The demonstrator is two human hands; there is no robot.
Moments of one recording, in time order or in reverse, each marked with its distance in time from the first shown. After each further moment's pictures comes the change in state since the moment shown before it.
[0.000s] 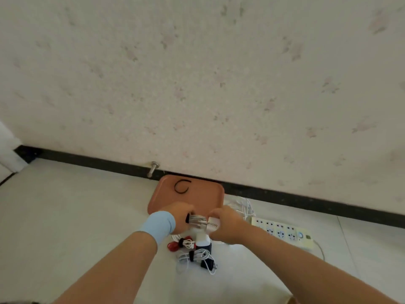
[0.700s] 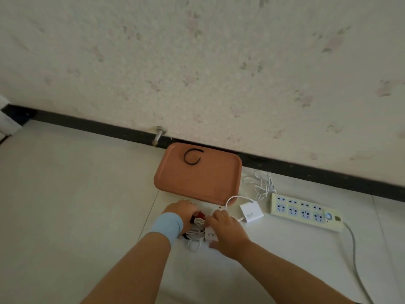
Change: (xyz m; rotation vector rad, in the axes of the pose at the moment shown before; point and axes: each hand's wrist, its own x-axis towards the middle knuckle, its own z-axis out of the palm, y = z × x) left_hand 0.051 -0.055 0.119 0.062 -0.142 -0.103; right_hand 0.047 0.043 0.144 -0.339 -0.067 -0.227
